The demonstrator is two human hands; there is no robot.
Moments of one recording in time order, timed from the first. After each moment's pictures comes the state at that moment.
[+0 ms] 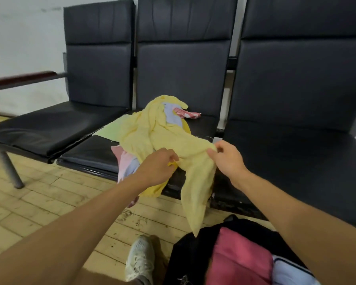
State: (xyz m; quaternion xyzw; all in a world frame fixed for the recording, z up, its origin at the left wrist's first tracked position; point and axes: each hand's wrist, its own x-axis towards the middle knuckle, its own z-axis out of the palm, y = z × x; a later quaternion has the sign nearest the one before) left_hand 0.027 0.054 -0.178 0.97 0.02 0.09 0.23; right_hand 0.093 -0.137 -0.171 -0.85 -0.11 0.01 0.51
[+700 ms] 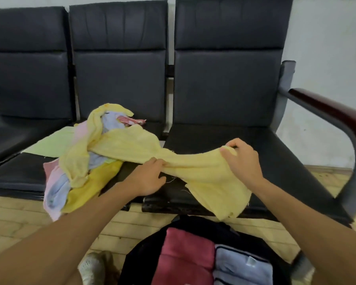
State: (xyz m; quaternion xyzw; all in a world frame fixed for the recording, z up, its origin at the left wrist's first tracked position) left_hand 0.071 -0.085 -0.180 0.99 -0.08 0.01 0.14; right_hand 0.103 -0.346 -0.158 -0.87 -0.06 -0.16 0.46
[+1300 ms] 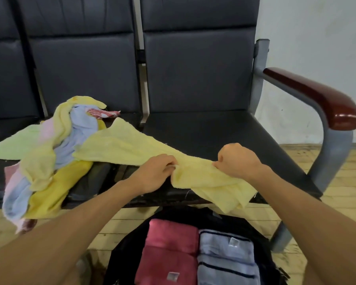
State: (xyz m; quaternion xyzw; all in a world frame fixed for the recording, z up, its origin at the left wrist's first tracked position) left_hand 0.082 -0.161 -0.191 0.95 -0.19 0.00 0.23; right_hand 0.101 -0.400 -0.169 -0.99 -0.09 -0.01 0.07
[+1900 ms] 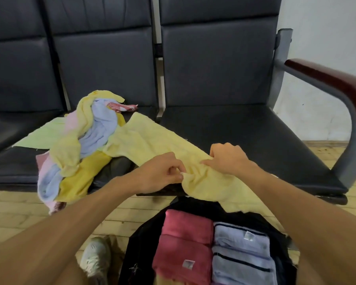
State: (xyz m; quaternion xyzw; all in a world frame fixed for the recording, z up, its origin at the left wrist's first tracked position) left_hand 0.040 -0.128 -0.173 0.94 -0.23 -0.05 0.24; right_hand 0.102 -0.335 -0.180 -0.99 -0.09 0.04 0.09
